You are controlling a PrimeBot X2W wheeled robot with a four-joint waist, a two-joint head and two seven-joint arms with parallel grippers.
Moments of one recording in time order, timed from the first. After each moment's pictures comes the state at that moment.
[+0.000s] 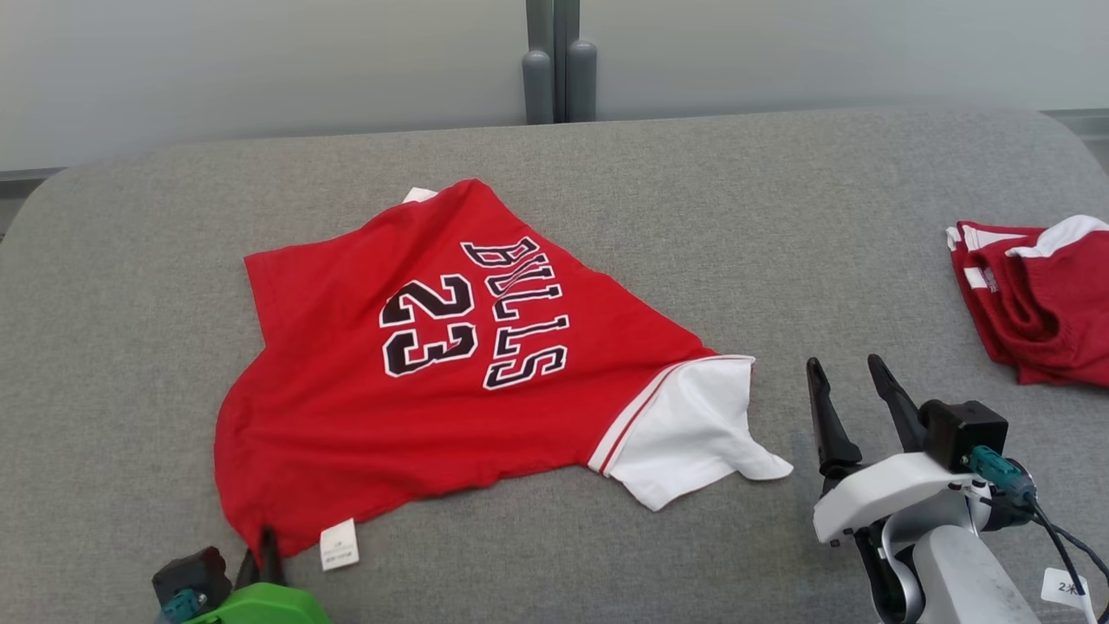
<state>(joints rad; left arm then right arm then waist) -0.14 0.05 0.02 0.75 -0.34 0.01 -0.26 -0.20 -0.05 0.02 0.43 0.20 0.13 -0.26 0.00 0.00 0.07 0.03</state>
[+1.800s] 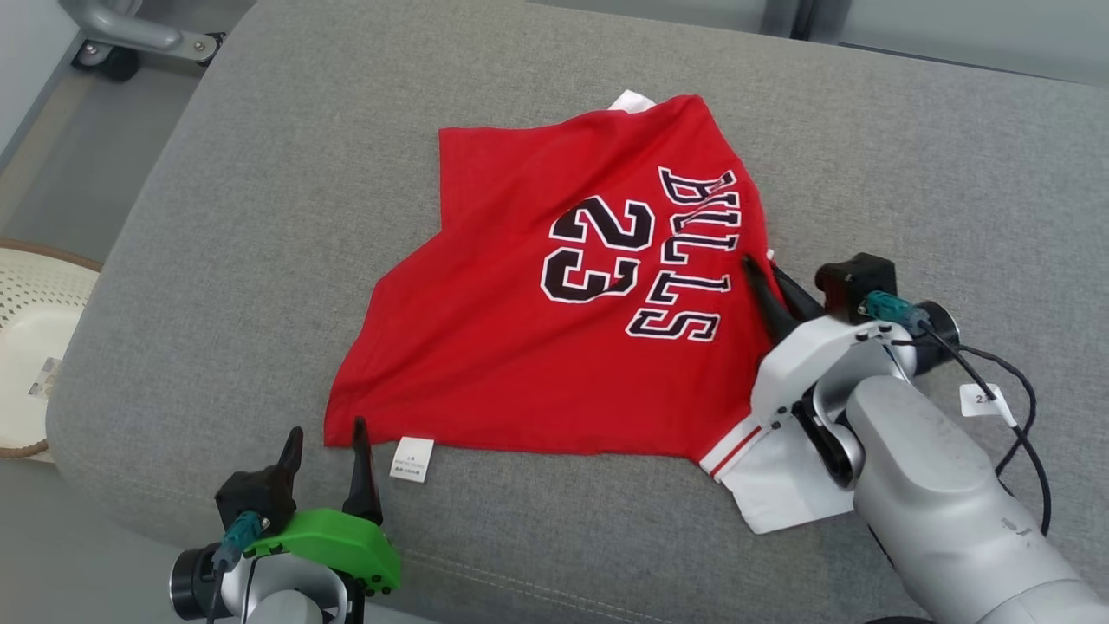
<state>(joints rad) -0.20 0.05 -0.16 0.56 -0.33 0.05 -0.26 -0.66 -0.14 0.39 0.87 0.34 0.13 -0.26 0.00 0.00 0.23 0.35</state>
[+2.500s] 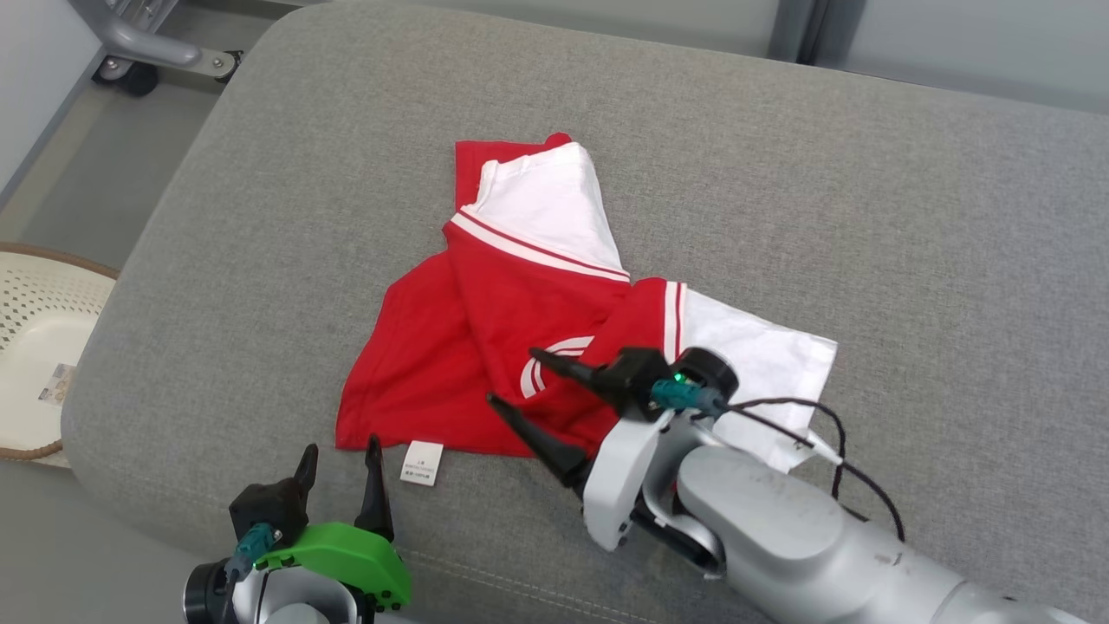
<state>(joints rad) -0.19 0.05 -0.19 0.58 -0.36 0.05 -0.26 -0.70 -0.07 1.03 0.67 0.62 0.13 -0.26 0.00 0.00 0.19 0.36</state>
